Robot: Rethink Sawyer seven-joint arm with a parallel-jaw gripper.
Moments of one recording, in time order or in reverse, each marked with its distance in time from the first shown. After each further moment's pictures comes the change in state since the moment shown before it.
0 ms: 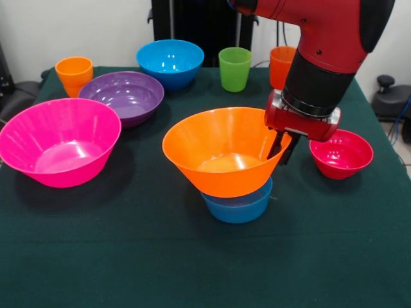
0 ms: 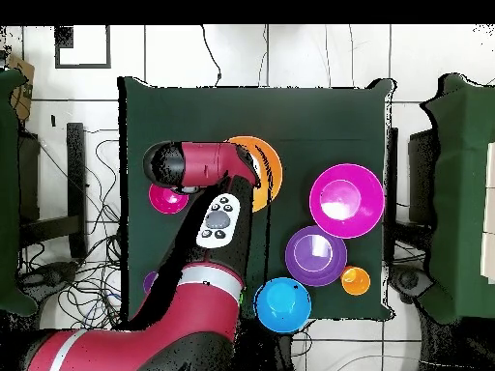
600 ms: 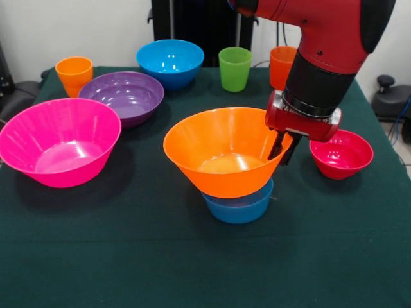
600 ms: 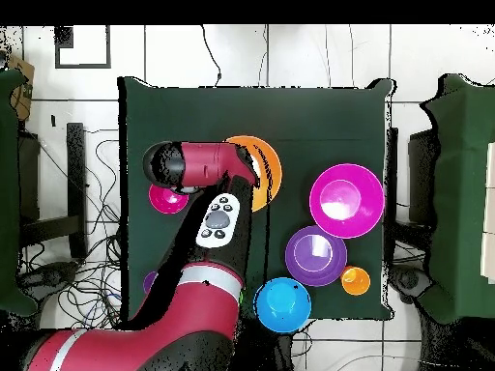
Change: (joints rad) arm 0.000 0.001 0.003 0.000 0.000 0.000 0.000
